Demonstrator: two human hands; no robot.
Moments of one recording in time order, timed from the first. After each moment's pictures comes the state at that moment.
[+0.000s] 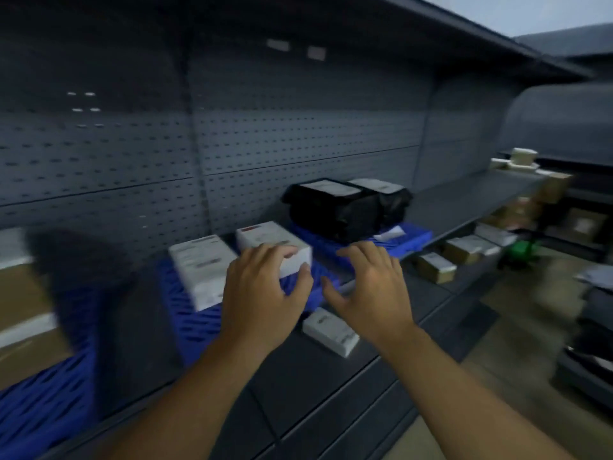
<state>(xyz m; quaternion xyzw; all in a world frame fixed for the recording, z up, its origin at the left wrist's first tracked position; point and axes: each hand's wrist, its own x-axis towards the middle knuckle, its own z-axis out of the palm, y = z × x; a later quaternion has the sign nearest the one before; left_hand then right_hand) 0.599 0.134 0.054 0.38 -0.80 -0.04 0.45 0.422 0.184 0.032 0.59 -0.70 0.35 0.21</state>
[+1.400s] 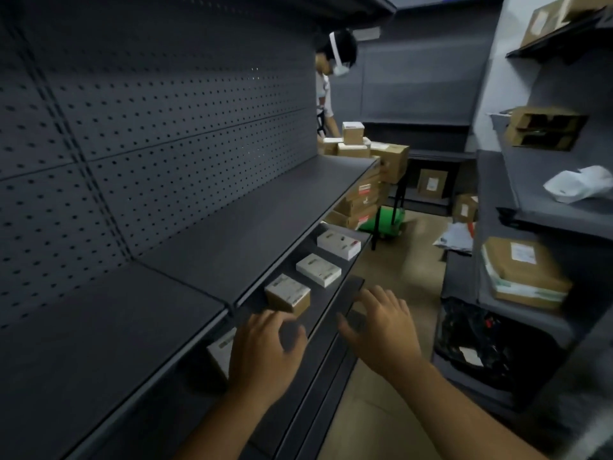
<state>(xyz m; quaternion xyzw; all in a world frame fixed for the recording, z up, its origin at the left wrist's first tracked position) -0.277 -0.032 -0.093 0.31 -0.89 -0.23 0.22 -0.437 0.107 -0.091 0.40 -0.87 0.24 0.16</state>
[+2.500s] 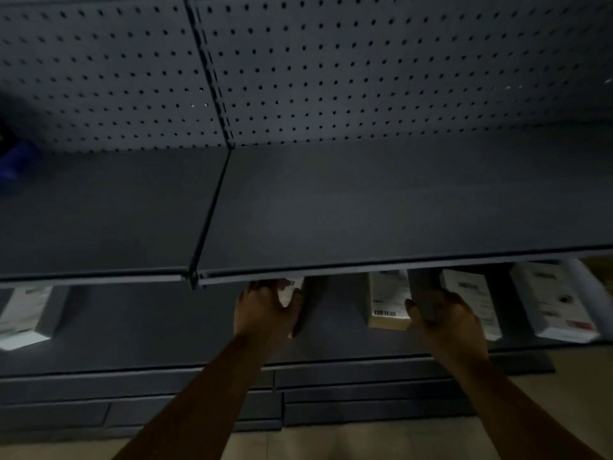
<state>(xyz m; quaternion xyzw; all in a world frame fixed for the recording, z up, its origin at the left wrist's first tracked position) -0.387 -0.127 -0.202 0.77 -0.57 -0.15 0.23 -0.693 -0.150 -0.229 0.61 -0.74 0.22 -0.17</state>
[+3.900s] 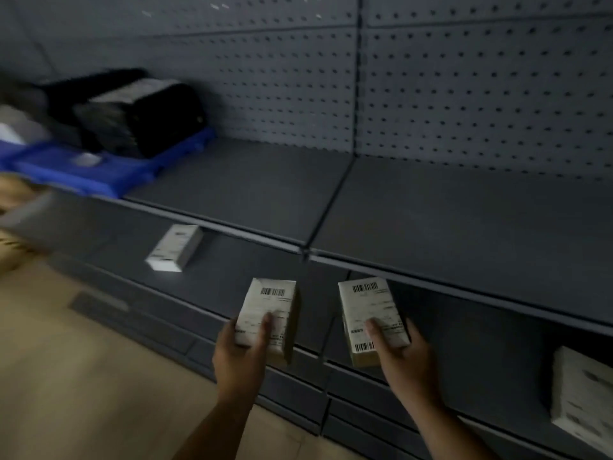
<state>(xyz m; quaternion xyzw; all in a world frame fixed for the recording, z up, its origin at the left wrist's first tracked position) -0.320 0.026 -0.229 0.78 -0.16 -0.14 0.58 -0.535 -0.113 -0.244 0.59 -0.50 0.37 -0.52</state>
